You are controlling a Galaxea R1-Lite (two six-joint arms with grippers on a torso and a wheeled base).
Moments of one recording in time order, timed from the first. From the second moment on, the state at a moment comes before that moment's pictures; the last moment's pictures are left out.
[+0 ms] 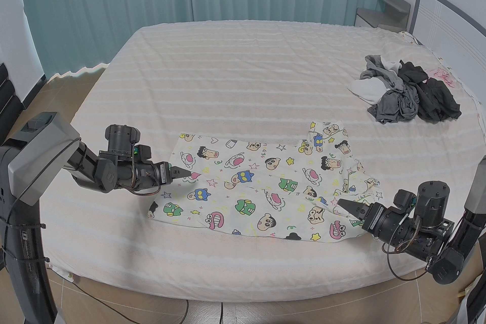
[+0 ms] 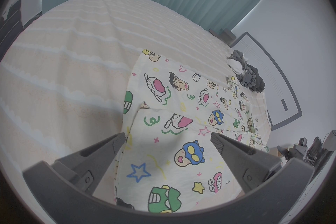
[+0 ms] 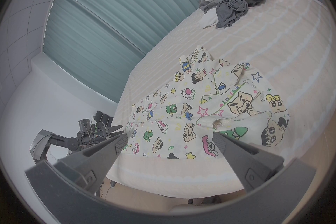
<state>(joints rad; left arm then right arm) -0.11 2.28 -1.21 -0.39 -0.39 -0.26 0.39 1.95 -0.16 -1.44 0.05 0.75</state>
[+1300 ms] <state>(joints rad) -0.10 2.33 -1.19 -0.39 -0.39 -0.25 0.39 1.98 -0.16 -1.44 0.05 0.75</state>
